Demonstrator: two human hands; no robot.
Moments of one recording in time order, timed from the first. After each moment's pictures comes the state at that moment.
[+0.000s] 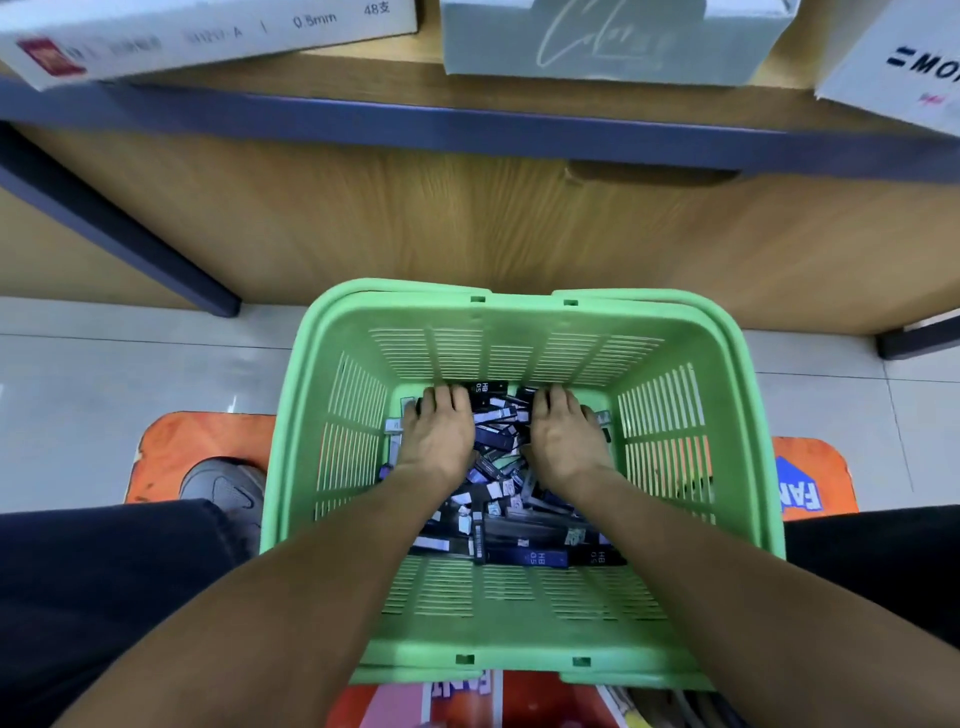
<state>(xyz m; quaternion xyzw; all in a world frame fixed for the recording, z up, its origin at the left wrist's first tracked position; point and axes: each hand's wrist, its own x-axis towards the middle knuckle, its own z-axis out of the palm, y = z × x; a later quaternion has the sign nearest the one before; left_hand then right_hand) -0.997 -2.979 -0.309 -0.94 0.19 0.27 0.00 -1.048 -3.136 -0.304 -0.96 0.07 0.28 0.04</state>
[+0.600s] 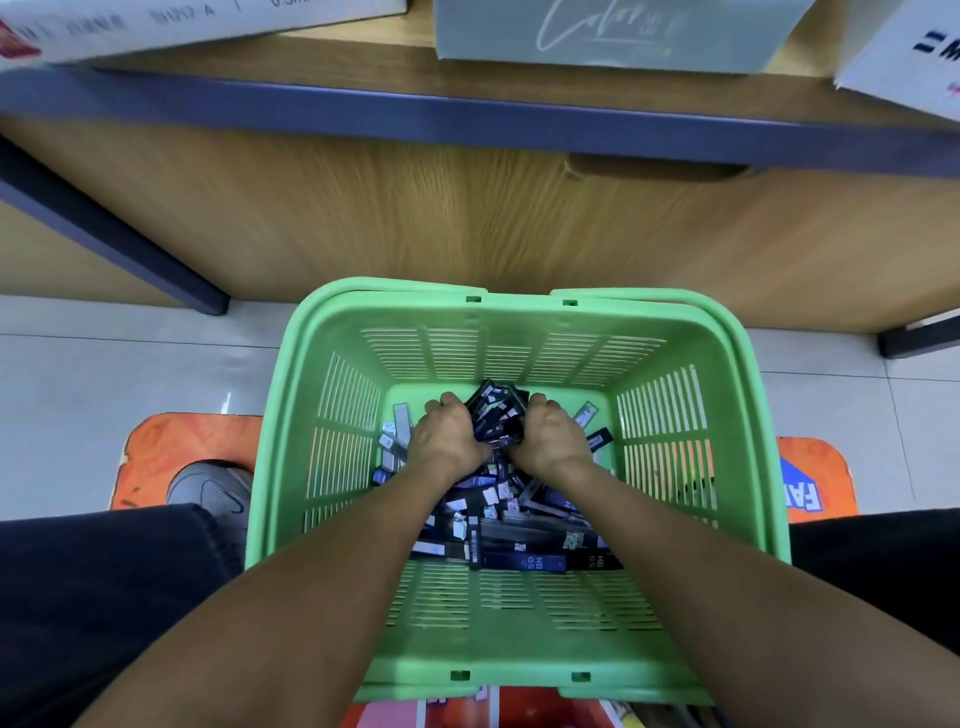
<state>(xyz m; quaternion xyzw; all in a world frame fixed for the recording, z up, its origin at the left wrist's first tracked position) -0.988 -2.994 -0.315 -0.92 0.05 0.37 -0.13 -1.031 -3.128 -0.311 -0.91 0.19 0.31 0.21</state>
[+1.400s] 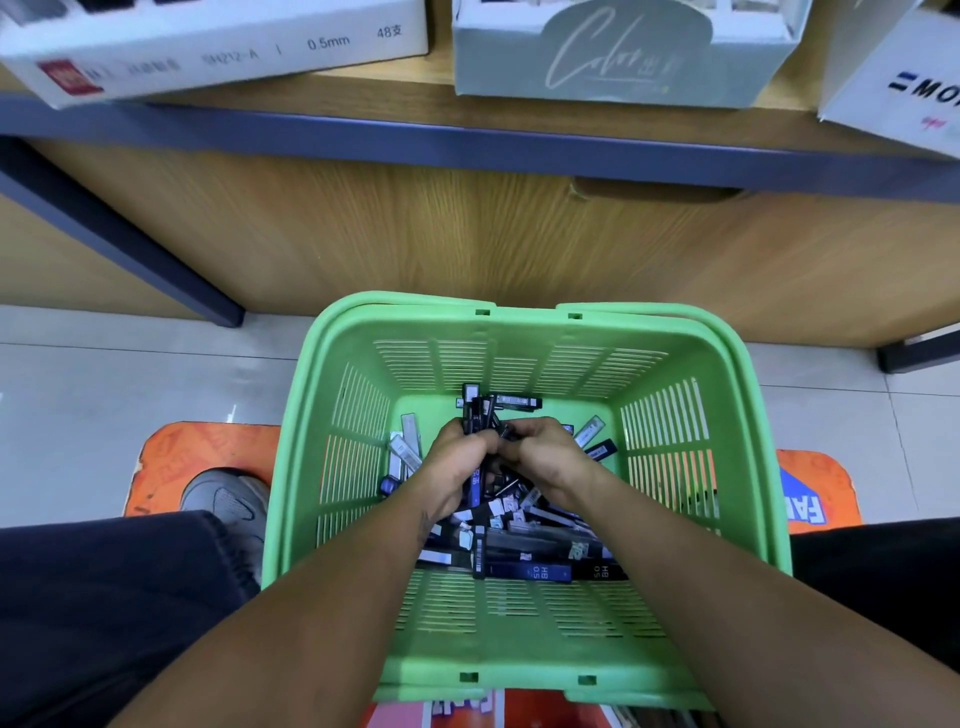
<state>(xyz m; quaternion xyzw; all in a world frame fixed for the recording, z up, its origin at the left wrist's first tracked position) -1.002 -2.990 -0.303 -0.64 -0.27 0.45 -0.56 -1.036 -3.119 -0.309 -0.58 0.37 0.28 0.67</state>
